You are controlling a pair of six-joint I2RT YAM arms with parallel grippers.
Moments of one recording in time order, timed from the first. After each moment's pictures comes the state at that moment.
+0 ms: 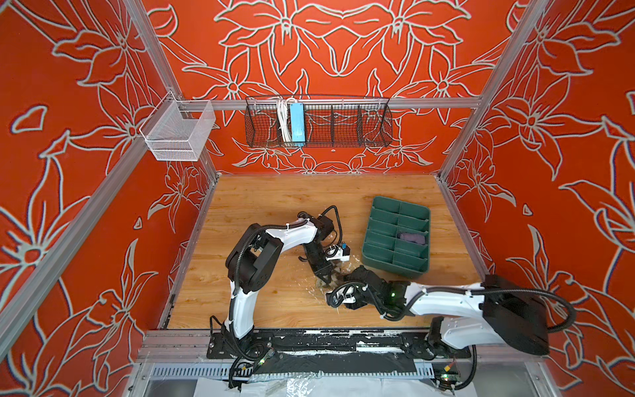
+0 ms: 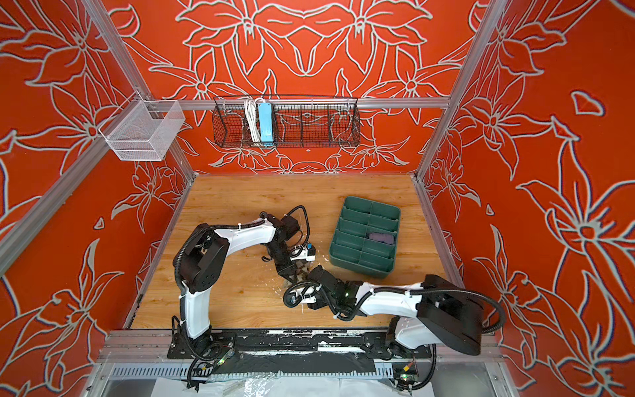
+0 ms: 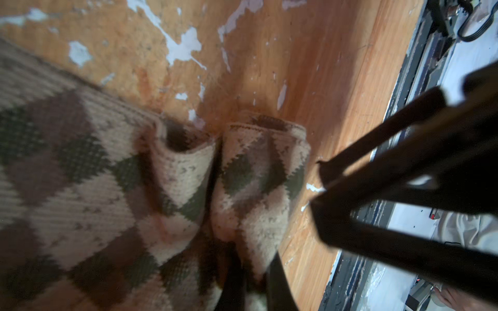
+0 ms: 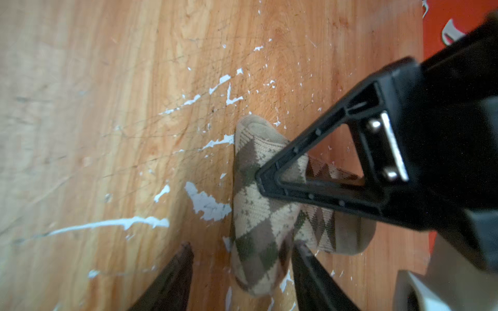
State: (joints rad) left arm -0.61 2.00 1.36 -1.06 0.56 0.55; right arm 1.08 1.39 0.50 0.11 0.13 -0.79
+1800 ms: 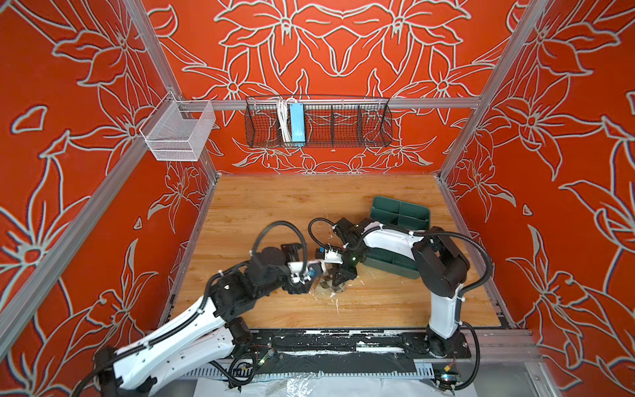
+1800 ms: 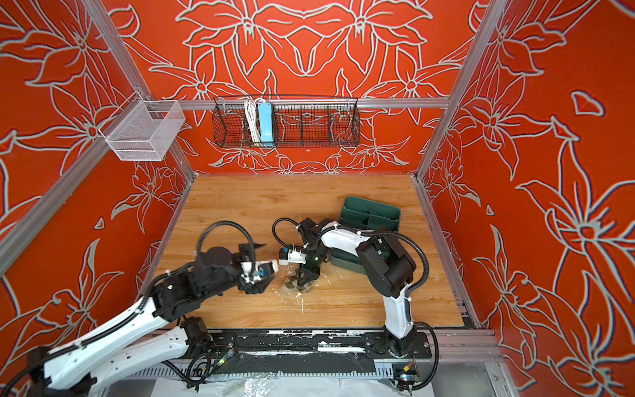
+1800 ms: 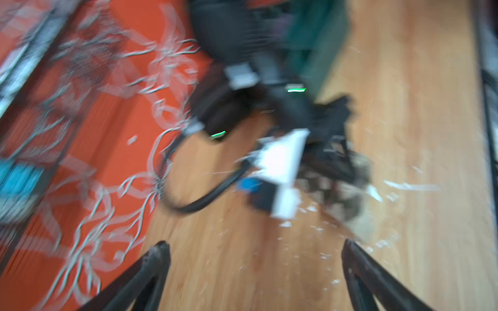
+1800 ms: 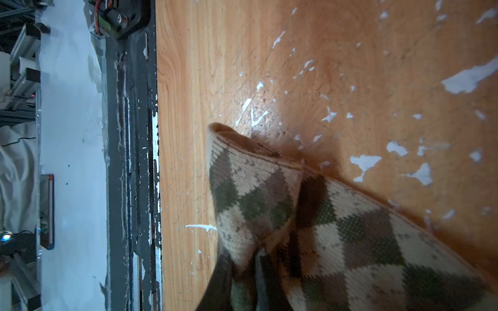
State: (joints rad) left arm -0.91 0.80 0.69 -0.47 -0.09 0.79; right arm 0.71 1.97 1.33 -0.95 -0.70 -0.65
